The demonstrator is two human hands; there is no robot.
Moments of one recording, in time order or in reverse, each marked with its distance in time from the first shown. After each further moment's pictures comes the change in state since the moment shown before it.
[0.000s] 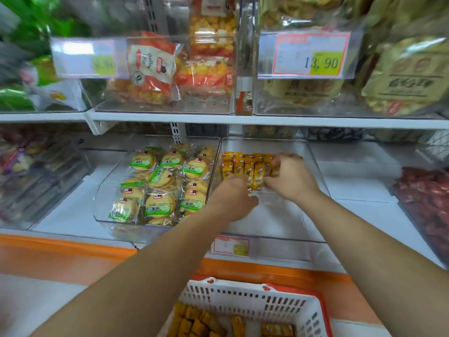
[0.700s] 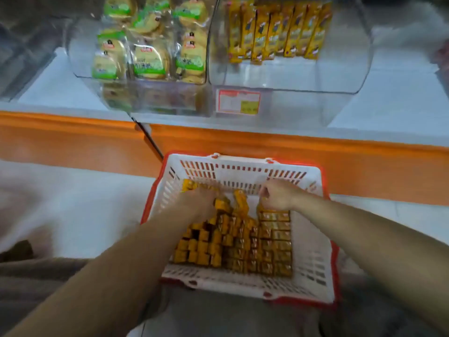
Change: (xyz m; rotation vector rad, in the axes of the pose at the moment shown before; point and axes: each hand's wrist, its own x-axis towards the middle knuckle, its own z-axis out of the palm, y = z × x) left_hand -0.171 -0.147 0.179 0.361 -0.682 -0.143; right_hand -0.234 0.067 0.170 -0.116 -0.951 -0.007
